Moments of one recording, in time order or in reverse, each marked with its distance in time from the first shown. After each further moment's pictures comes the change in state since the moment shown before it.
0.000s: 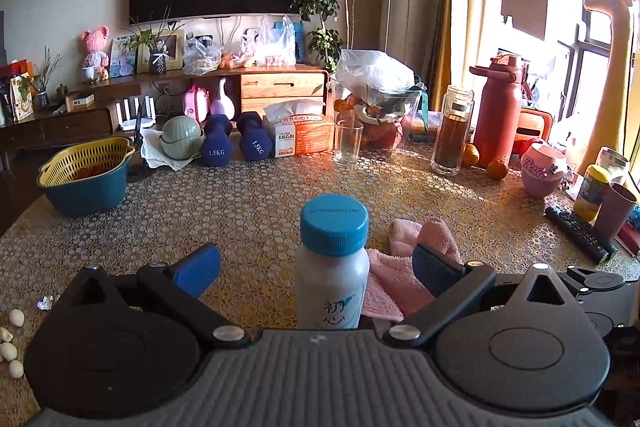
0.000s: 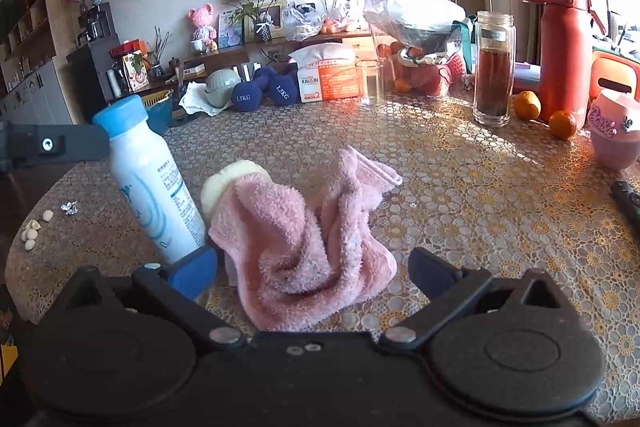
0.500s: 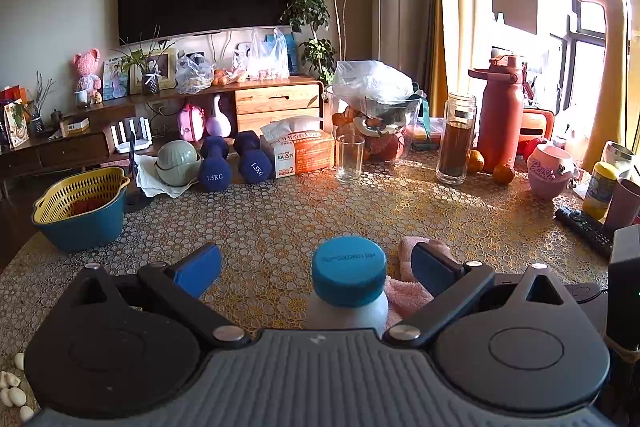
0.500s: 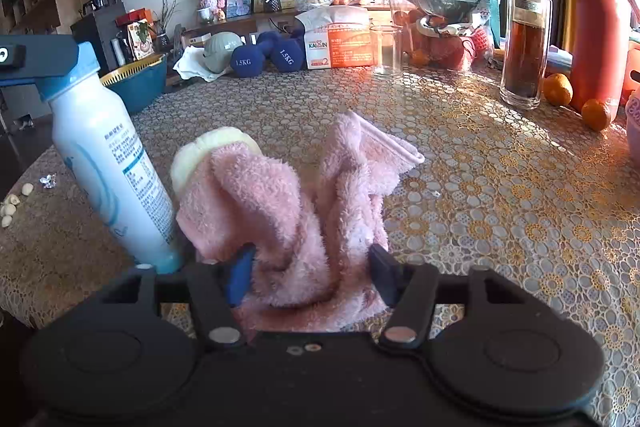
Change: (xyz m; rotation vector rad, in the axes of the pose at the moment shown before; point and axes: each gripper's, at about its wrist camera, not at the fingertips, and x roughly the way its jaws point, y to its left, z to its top) left arm 0.016 0.006 0.018 0.064 -0.030 -0.014; right arm 0.047 -0.004 0.000 -0.046 0.068 0.027
